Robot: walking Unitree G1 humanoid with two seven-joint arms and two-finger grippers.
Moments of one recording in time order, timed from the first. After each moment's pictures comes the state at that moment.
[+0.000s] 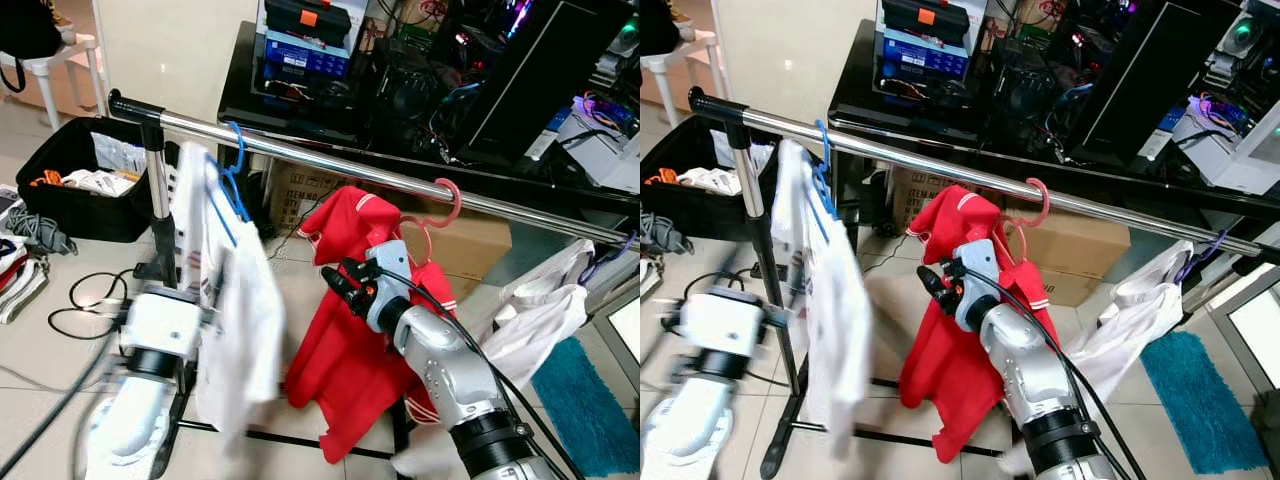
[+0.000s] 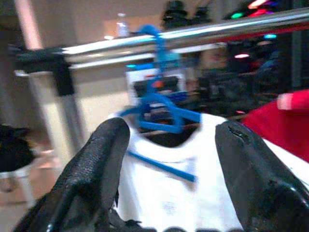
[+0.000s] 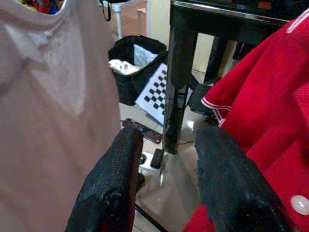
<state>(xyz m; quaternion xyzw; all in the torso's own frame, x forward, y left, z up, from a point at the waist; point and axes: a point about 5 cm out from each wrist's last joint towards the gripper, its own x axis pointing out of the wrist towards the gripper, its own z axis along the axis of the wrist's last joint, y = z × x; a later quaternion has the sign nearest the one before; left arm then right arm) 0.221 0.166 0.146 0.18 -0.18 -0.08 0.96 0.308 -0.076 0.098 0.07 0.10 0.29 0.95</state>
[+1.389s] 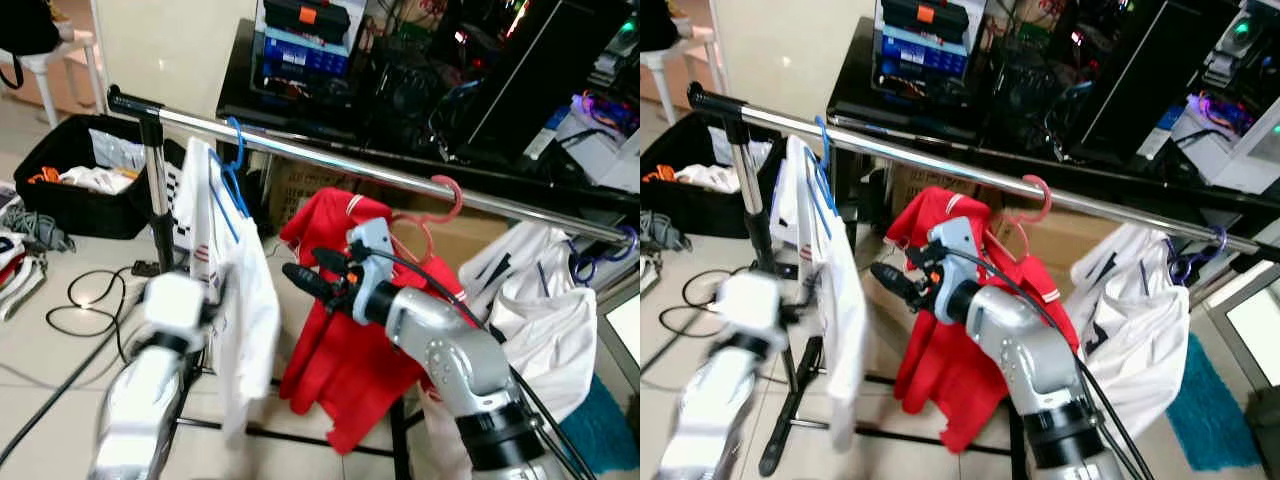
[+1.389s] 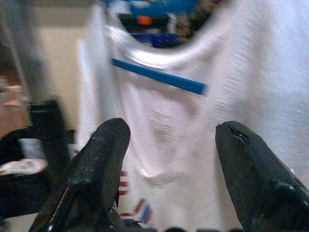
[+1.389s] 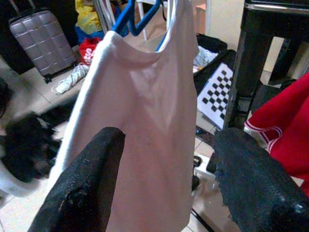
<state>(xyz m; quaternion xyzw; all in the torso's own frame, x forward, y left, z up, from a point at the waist) 0.274 0.186 0.092 0.13 -0.05 -0.10 0.98 0.295 -0.048 0.144 0.11 0.12 0.41 0.90</state>
